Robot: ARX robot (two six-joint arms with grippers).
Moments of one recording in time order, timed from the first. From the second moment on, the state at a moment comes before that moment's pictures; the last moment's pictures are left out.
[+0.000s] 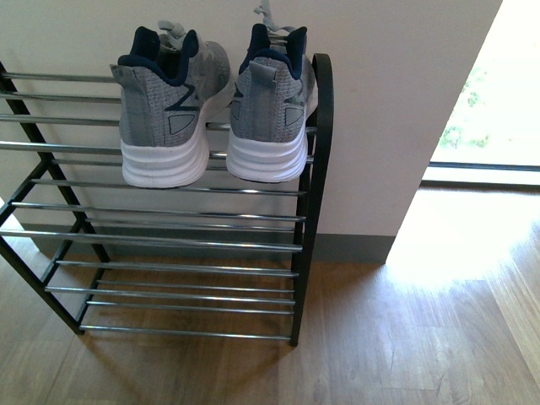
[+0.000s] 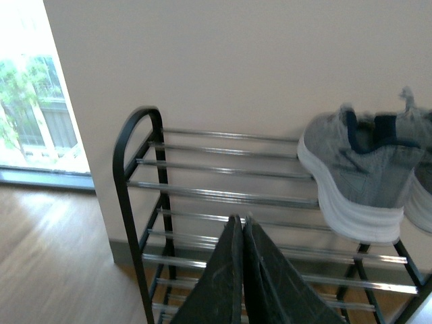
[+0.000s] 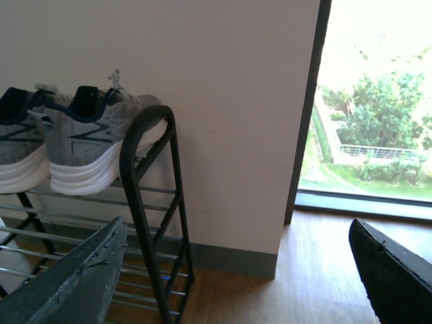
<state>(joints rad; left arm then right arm) 0.00 0.36 0.01 0.36 0.00 -0.01 0.00 0.00 0.02 0.00 0.00 0.00</state>
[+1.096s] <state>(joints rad) 0.00 0.02 0.01 0.00 0.00 -0.01 0.00 0.00 0.02 0.00 0.00 0.00</state>
